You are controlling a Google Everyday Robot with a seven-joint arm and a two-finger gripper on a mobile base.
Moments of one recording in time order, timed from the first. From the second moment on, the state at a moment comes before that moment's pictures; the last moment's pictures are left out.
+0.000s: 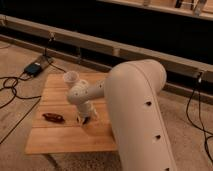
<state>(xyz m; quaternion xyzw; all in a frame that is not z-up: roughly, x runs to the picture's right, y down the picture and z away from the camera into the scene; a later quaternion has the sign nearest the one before) -0.092 0.191 0.865 -0.26 0.25 0.54 0.76</state>
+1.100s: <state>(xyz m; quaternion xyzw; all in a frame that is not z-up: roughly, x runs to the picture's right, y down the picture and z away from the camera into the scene) -0.062 0.119 0.928 -0.23 0.24 0.57 0.75</state>
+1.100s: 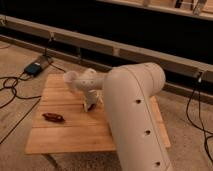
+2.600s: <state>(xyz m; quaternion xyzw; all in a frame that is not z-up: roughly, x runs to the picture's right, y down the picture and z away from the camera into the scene) -0.054 0.058 0.974 -0.26 0.20 0.62 0.71</state>
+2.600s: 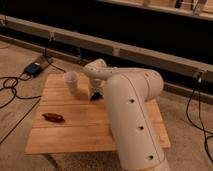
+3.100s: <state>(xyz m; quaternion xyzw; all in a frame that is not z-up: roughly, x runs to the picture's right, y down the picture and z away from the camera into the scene) -0.059 0.035 0.989 -0.26 0.18 0.62 0.72</state>
